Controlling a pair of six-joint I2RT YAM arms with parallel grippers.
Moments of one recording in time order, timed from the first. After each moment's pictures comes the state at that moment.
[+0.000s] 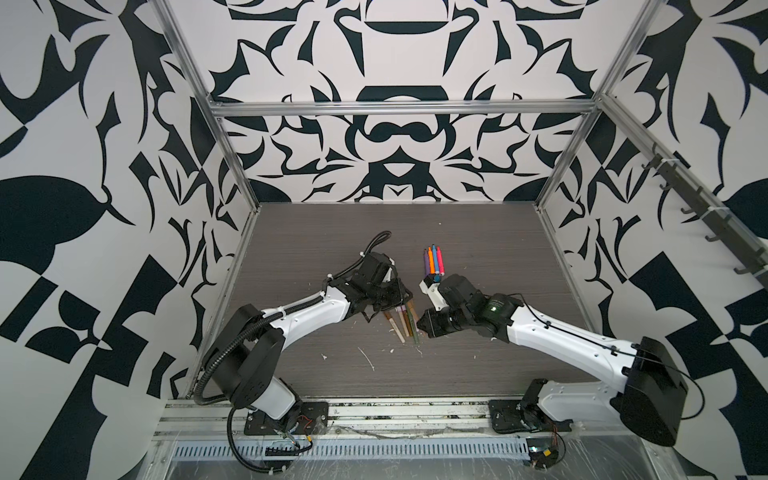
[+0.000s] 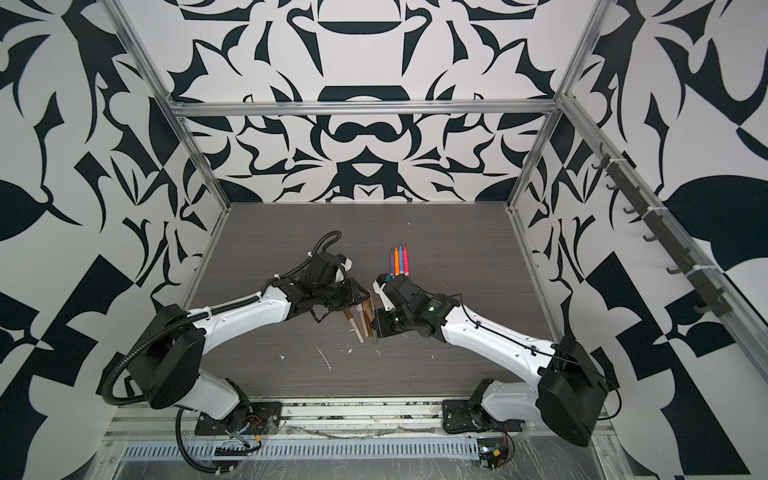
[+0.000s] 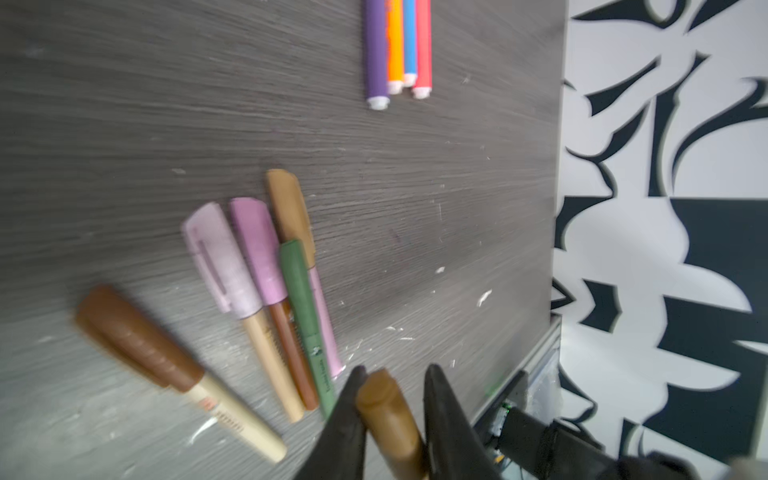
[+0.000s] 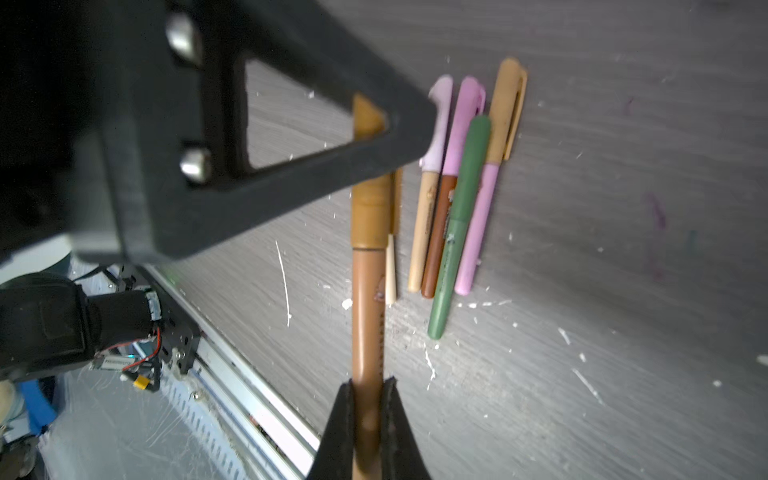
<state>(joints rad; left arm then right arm) -0.74 1.55 0.93 -0.13 0.37 -0.95 0.82 1.27 0.84 -0.51 -0.25 0.59</state>
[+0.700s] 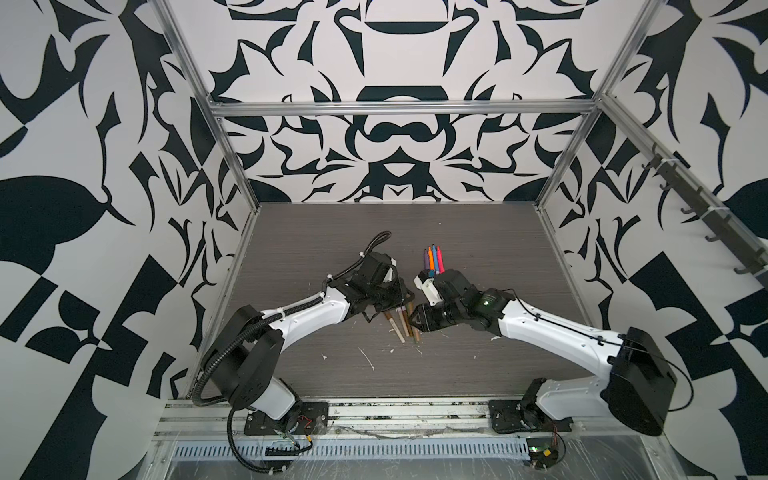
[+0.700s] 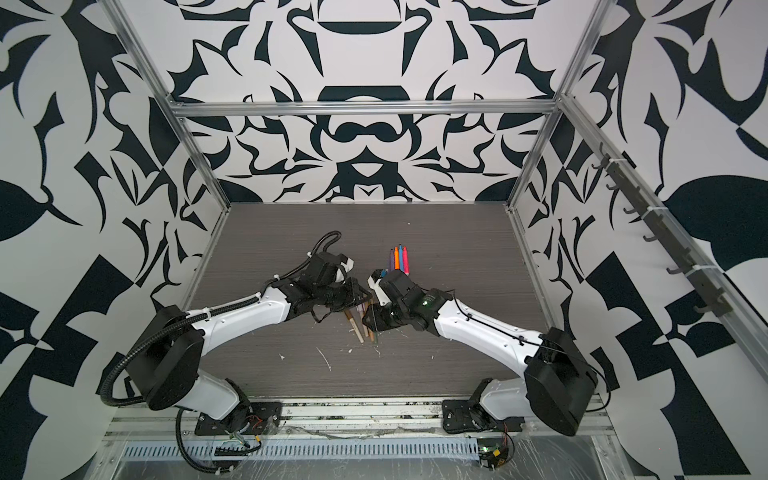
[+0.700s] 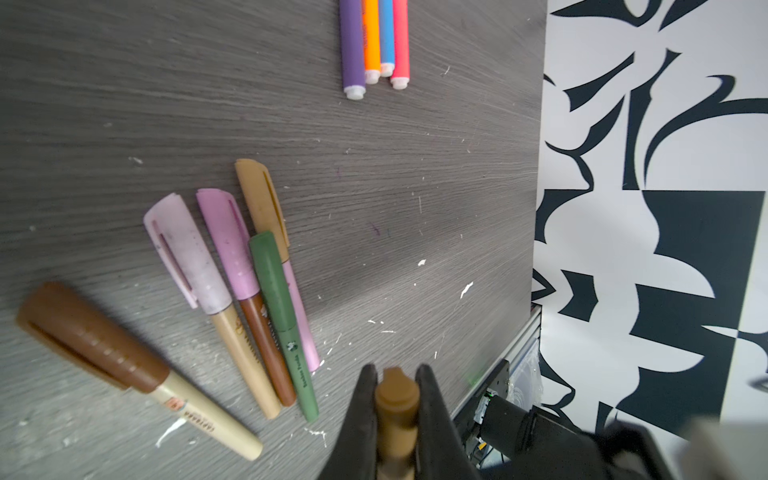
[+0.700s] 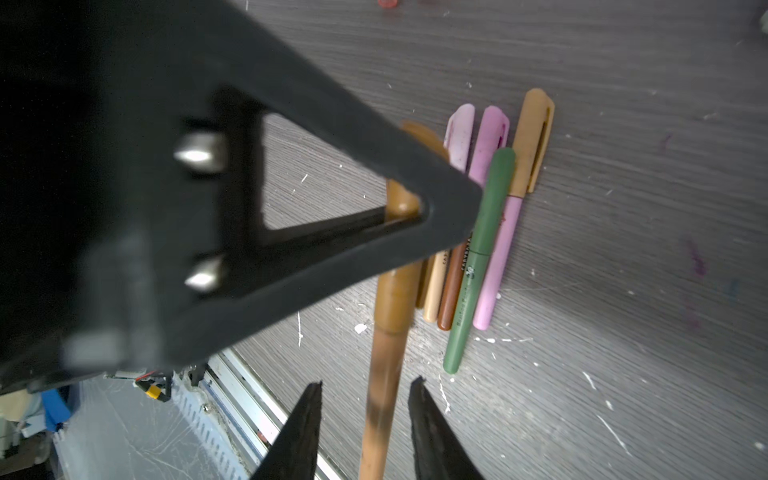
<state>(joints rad) -0.74 1.52 0.92 -0.13 0.38 -0.95 0.80 1.35 0.87 -0.43 -0.30 0.59</state>
